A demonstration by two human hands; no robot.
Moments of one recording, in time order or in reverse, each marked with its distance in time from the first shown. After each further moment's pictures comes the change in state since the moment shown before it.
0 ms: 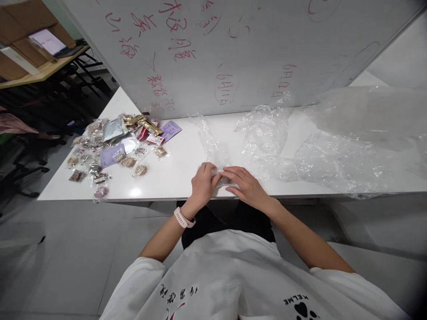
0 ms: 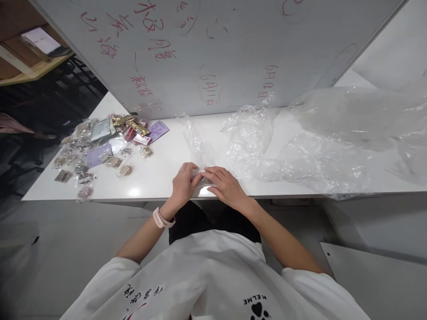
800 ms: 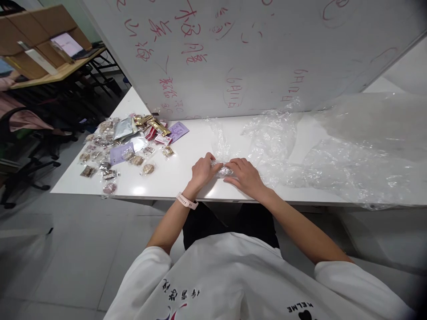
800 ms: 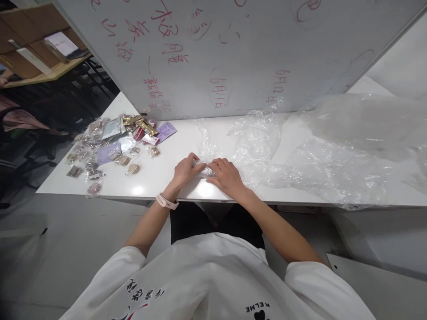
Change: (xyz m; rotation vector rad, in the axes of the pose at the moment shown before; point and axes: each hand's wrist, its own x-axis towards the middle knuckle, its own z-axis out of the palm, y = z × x) left_hand 0.050 -0.012 -0.018 0.090 -0.236 -0.281; right_hand 0.040 0.026 0.013 -0.284 -0.003 0.064
